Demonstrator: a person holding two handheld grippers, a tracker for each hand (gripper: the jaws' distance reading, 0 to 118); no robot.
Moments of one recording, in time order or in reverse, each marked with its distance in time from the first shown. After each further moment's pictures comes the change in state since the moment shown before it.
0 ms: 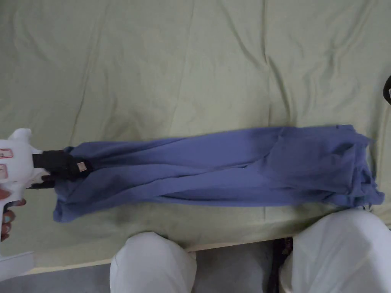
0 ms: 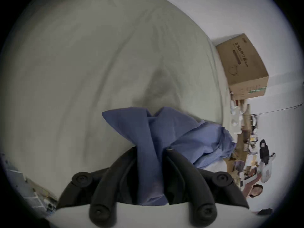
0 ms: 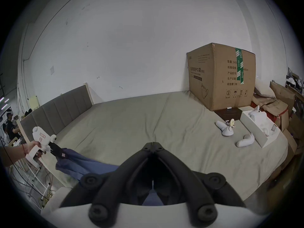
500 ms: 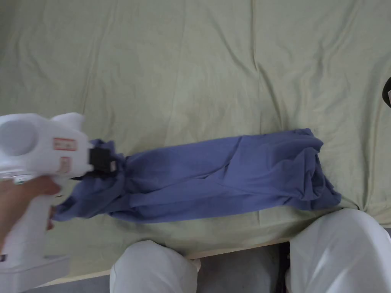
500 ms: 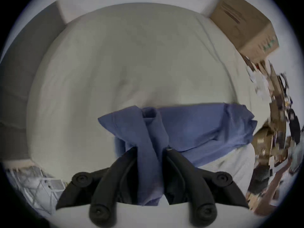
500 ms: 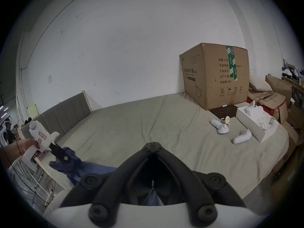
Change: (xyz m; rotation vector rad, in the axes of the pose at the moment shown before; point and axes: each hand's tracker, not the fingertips) left arm 0.180 -0.020 -0.036 -0.086 0.257 -0.380; right arm 0.024 -0.007 0.016 0.041 -0.012 -0.060
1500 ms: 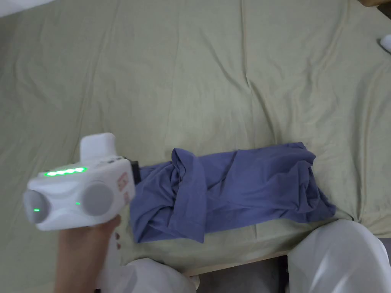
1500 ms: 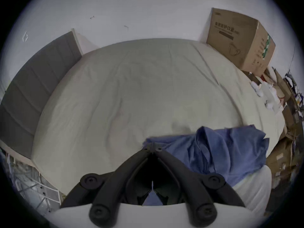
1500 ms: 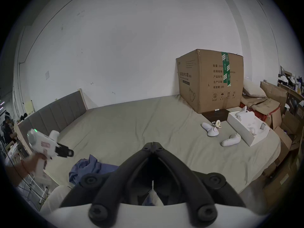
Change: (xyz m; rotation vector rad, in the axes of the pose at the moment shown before) left arm 0.041 -0.041 -0.033 0.392 0.231 0.032; right arm 0.002 0.010 0.029 0.008 -0.055 0.041
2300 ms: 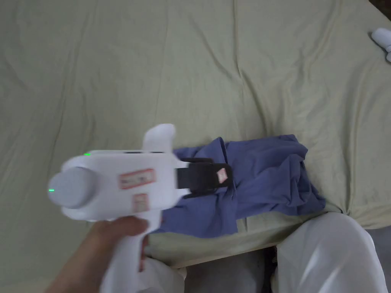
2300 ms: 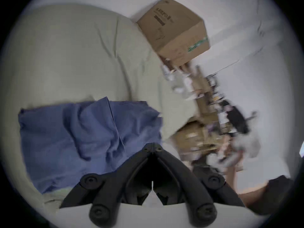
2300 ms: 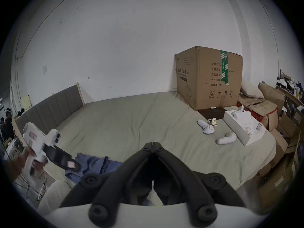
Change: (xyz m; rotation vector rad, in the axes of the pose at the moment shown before) left arm 0.017 0.007 0.014 -0.261 -1.020 0.161; right arm 0.000 0.003 -0.001 -0.055 -0.045 0.032
